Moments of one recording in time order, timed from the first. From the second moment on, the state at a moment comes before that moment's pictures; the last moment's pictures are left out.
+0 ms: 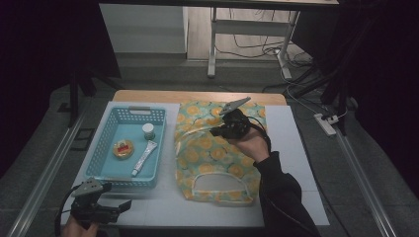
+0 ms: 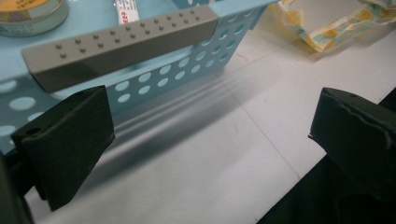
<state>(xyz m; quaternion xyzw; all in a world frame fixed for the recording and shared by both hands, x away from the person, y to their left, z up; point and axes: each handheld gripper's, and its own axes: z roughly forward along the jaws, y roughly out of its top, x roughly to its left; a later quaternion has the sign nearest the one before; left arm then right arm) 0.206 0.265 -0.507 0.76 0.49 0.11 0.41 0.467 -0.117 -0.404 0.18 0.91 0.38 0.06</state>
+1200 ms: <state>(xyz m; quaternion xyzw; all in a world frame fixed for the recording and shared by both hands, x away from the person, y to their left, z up) 0.242 0.272 -0.474 0.76 0.47 0.11 0.43 0.470 -0.121 -0.404 0.18 0.90 0.38 0.06</state>
